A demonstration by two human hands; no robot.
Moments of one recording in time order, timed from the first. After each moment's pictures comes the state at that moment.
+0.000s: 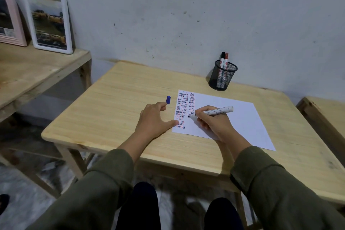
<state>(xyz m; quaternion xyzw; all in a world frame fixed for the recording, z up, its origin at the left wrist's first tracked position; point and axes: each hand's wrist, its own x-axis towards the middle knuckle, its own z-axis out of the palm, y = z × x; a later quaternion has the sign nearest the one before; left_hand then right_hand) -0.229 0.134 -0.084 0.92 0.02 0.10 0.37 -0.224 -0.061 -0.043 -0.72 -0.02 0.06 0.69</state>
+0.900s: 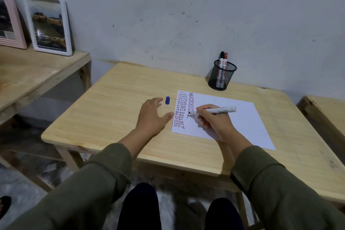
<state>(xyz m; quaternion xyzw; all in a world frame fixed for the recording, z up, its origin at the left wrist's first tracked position) -0.221 0.136 -0.080 0.90 0.04 0.12 0.42 -0.213 -0.064 -0.051 -0.67 0.01 0.07 0.74</state>
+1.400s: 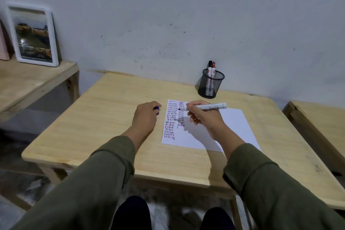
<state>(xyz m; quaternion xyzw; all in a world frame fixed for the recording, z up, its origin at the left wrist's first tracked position) -0.171 0.128 -0.073 0.90 0.06 0.11 0.41 -0.194 -0.069 -0.024 -0.73 -0.05 0.03 0.68</state>
